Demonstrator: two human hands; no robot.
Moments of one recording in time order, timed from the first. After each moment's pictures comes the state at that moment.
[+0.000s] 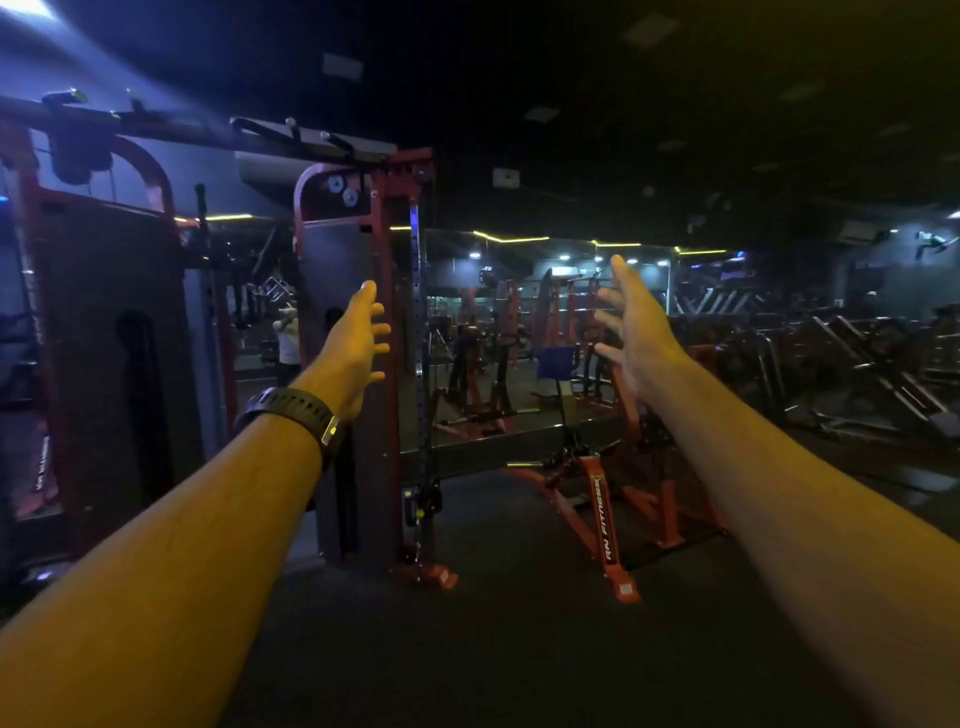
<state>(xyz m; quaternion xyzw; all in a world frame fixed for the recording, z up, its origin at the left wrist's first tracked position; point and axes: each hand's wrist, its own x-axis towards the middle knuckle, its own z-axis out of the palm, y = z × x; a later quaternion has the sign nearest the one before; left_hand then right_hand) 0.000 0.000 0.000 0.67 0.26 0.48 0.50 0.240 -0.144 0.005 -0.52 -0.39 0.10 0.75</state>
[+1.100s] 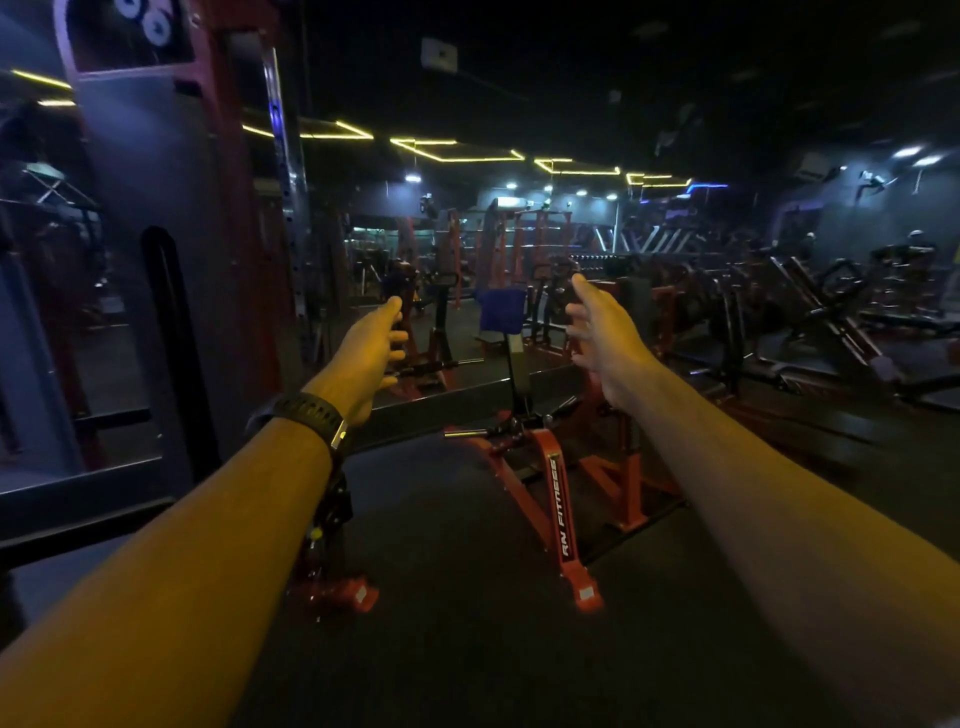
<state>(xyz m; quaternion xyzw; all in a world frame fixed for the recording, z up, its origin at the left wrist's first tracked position) 0.495 0.396 -0.078 0.69 0.28 0.37 0.56 0.684 0.245 -0.073 -0.63 -0.31 0.13 0.70</state>
